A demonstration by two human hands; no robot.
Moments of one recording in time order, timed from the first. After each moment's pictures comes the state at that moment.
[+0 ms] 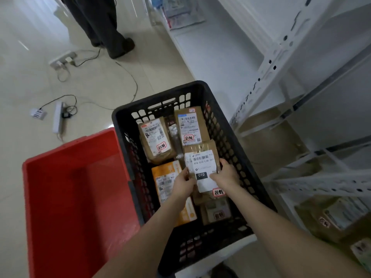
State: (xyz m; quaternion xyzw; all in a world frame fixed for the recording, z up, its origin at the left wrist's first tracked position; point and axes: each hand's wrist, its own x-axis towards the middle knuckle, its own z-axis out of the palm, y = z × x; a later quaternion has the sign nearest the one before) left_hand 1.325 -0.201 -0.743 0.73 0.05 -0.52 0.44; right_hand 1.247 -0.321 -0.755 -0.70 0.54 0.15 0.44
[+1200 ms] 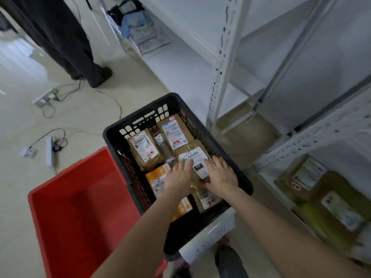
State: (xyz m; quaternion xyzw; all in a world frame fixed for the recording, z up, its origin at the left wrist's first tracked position) left_hand 1.305 -0.204 -0.678 0.81 -0.50 -0.29 -0.14; right_hand 1.187 -0.290 -0.677 -0.87 0.39 0.20 0.23
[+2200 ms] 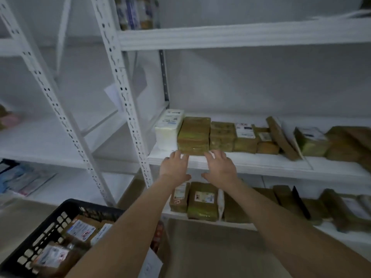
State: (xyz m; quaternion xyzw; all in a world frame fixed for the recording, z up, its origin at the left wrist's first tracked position) left_hand 0.968 -0.188 -0.353 0.57 -0.82 0.03 -0.01; right_hand 0.814 -0.159 -0.362 -0.72 0.69 -0.09 0.02
